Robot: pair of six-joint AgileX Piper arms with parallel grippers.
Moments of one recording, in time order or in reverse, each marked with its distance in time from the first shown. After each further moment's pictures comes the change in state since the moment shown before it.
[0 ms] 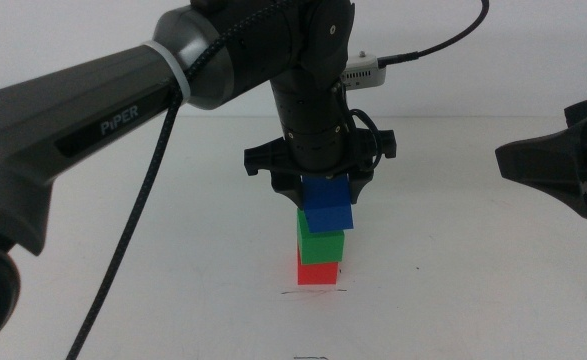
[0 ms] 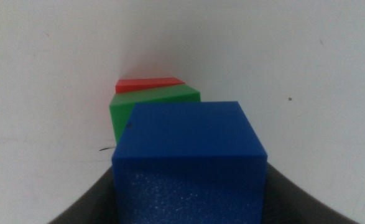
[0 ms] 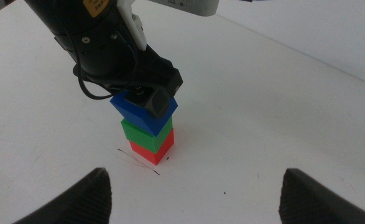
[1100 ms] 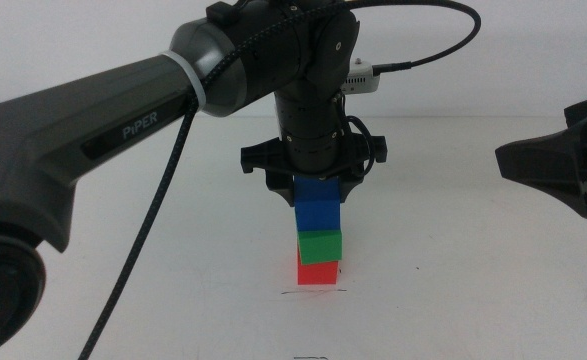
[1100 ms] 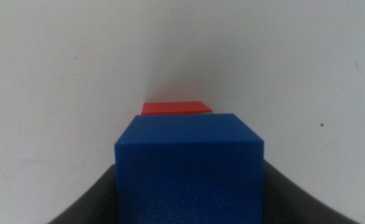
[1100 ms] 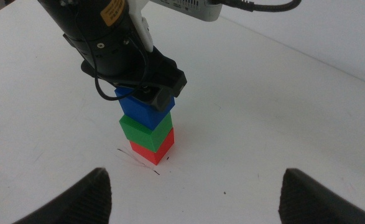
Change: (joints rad) left arm 0.000 0.040 -0.009 0.073 -0.007 -0.016; right arm 0.000 0.000 0.000 0.000 0.000 0.000
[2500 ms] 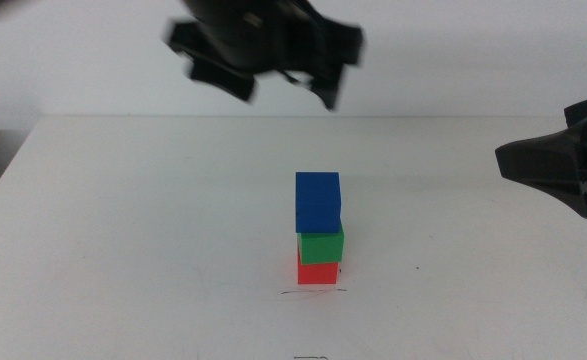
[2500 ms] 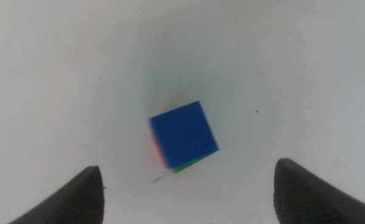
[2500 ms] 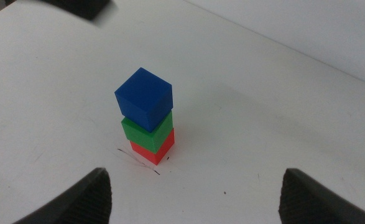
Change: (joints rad) left arm 0.019 -0.362 0.014 0.004 0.011 0.365; right arm 0.000 0.000 0.000 0.000 0.000 0.000
